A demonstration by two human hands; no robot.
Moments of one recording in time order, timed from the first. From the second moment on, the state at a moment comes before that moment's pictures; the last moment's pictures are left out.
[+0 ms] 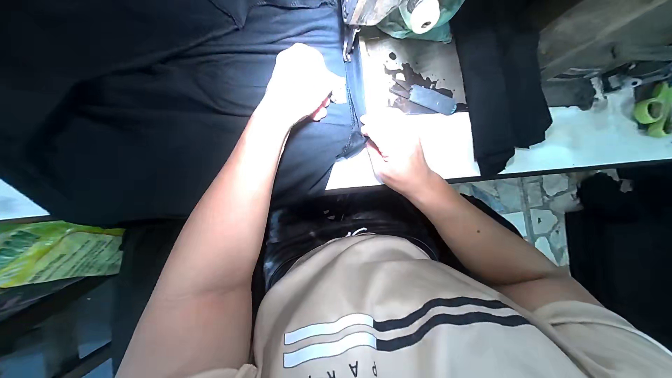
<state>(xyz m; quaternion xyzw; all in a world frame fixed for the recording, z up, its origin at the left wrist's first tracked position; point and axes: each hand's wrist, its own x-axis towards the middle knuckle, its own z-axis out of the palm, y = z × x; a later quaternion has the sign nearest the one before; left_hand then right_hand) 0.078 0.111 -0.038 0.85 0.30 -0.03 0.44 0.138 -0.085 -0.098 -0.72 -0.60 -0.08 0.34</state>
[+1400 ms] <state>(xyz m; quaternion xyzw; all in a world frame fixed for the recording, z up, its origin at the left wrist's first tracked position) 0.049 0.105 -0.075 0.99 -0.03 0.00 0.12 0.141 -0.080 -0.073 -0.71 -0.68 0.00 0.20</state>
